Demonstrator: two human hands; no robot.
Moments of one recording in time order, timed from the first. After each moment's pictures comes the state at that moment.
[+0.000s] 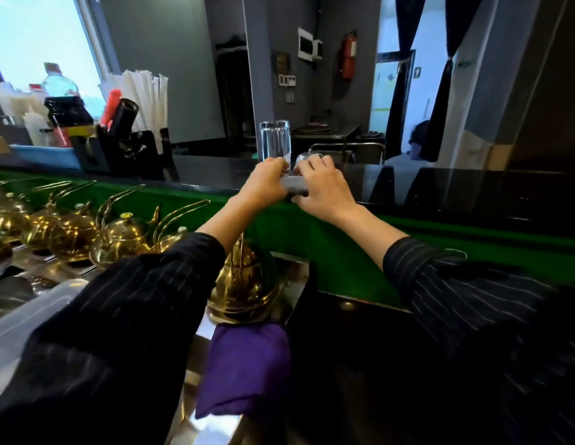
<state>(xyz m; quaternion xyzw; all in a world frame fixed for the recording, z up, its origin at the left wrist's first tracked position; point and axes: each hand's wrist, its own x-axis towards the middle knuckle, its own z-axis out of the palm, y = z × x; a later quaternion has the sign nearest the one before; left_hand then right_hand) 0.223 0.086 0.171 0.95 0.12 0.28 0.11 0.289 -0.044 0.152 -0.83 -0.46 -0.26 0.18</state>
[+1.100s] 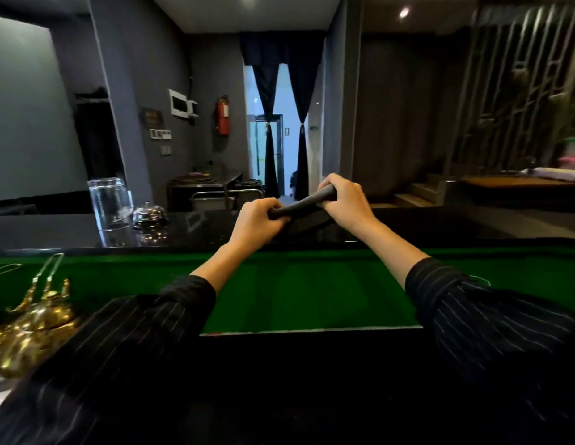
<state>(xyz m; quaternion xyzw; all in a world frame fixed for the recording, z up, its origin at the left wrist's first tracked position) 0.287 -0.212 0.188 0.89 -0.09 0.36 0.27 0.336 -0.404 0.215 -0.84 -0.27 -0.28 0.37</state>
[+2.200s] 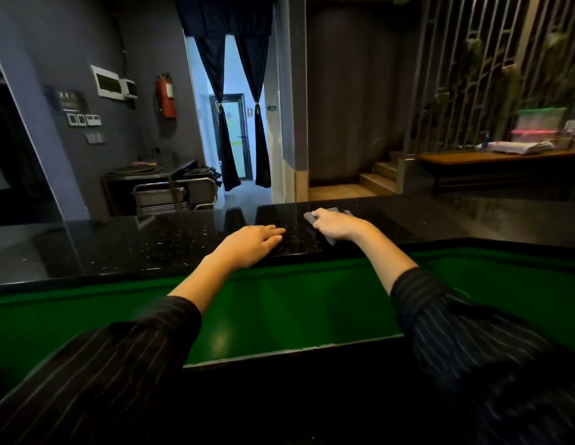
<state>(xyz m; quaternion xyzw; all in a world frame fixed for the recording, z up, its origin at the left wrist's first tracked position) 0.464 -0.448 0.151 0.98 -0.15 0.08 0.12 0.522 -0.646 0.175 -0.98 -0.12 0.05 0.17</state>
